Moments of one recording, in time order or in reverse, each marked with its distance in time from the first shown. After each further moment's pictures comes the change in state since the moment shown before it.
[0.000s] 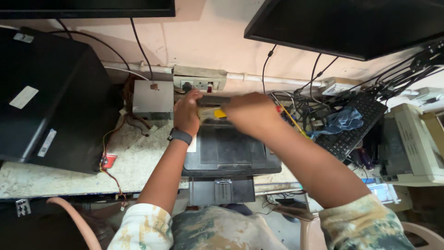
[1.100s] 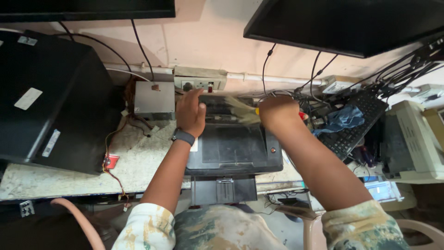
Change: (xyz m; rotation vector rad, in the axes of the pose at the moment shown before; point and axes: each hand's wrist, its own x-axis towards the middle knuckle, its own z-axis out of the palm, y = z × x) left_hand 0.003 0.001 -0.006 0.084 0.080 0.132; right_hand -0.018 0.028 0.009 0.006 -0.227 0.373
